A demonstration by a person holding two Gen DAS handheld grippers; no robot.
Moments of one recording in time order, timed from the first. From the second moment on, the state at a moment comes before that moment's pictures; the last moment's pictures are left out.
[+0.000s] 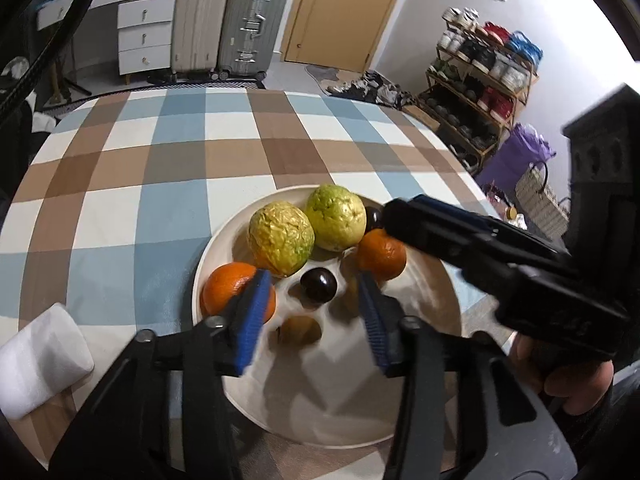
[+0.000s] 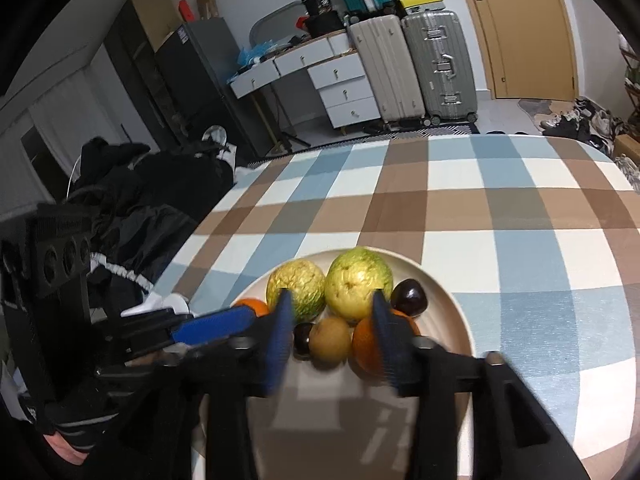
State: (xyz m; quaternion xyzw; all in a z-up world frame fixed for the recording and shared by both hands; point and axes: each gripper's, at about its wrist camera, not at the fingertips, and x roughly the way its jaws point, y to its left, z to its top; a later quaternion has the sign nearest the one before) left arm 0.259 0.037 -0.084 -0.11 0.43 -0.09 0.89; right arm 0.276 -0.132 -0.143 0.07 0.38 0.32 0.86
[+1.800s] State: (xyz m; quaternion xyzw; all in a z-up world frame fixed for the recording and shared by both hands) left arm 0.006 -0.039 -0.100 -0.07 0.44 -0.14 0.88; right arm -0.024 -0.234 -0.123 0.04 0.26 0.19 0.94
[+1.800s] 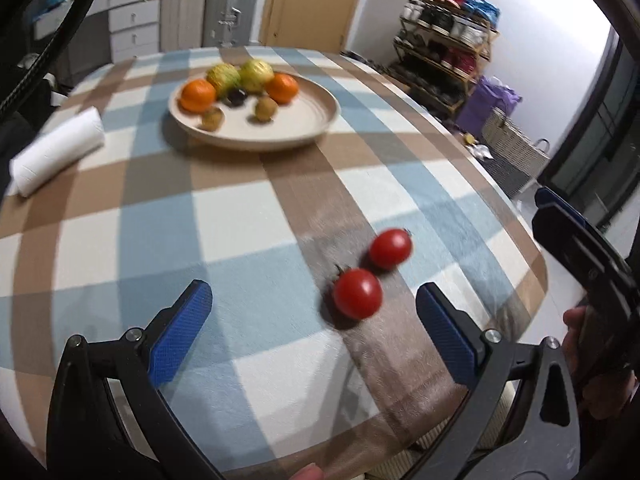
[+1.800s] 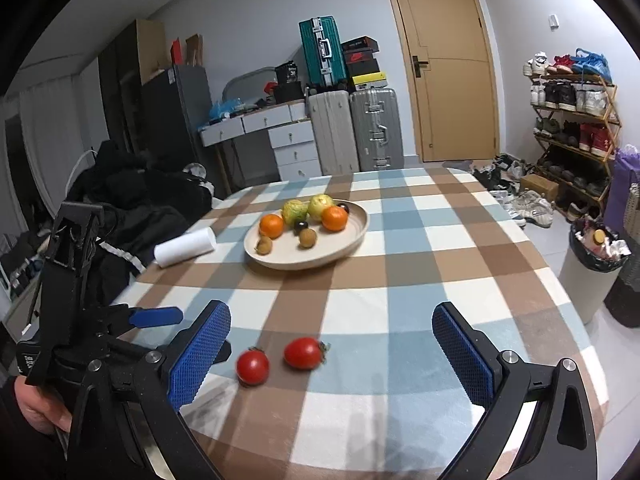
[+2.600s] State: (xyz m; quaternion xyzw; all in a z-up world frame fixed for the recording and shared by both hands) left arm 0.012 -0.054 -0.117 -0.07 0.44 -0.22 0.87; right arm -0.047 -0.258 -0.133 0.06 0.29 0.17 0.94
